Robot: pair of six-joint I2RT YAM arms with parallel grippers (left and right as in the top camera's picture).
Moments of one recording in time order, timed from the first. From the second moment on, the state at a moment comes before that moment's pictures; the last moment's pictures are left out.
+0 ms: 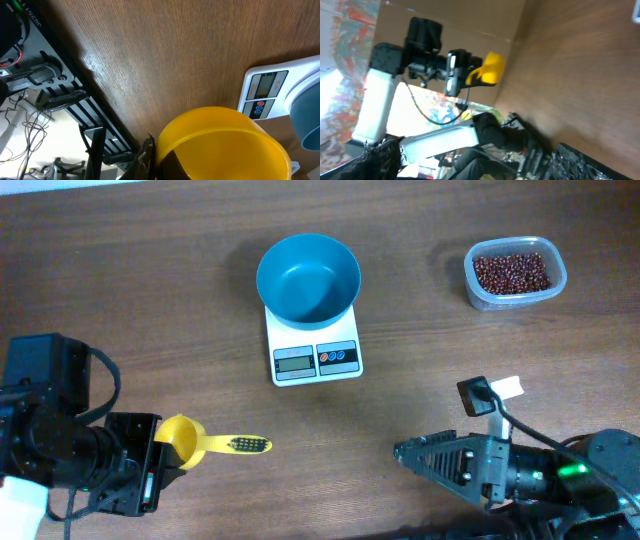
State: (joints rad) left arm 0.01 1.03 0.99 -1.48 0.36 -1.34; right arm 0.06 0.01 0.13 -0.13 -1.25 1.28
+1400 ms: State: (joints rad) left arm -0.35 1.21 1.00 -1.04 0.40 -1.69; right arm 0.20 0.76 0.79 -0.67 -0.92 0.65
